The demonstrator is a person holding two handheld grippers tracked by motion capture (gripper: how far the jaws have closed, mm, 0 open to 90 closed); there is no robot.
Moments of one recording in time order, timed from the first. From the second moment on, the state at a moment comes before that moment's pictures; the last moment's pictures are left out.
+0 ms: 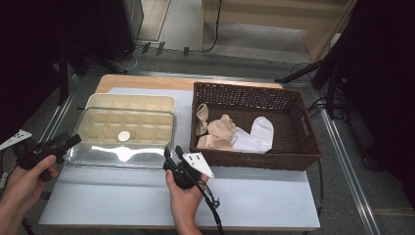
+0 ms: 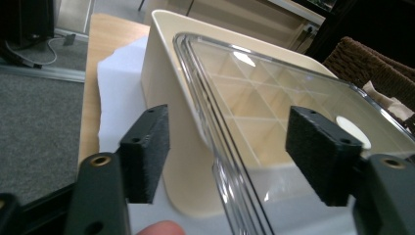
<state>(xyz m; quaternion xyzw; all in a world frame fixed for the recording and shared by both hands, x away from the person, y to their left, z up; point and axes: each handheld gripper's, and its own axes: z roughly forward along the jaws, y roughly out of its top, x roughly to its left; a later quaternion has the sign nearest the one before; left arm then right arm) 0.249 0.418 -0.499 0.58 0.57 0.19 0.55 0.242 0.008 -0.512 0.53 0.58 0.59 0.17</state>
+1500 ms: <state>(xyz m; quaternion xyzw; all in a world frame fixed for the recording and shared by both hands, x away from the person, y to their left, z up) 0.270 0.425 -0.495 0.60 0.58 0.13 0.54 0.248 0.019 -0.513 0.57 0.55 0.59 0.12</state>
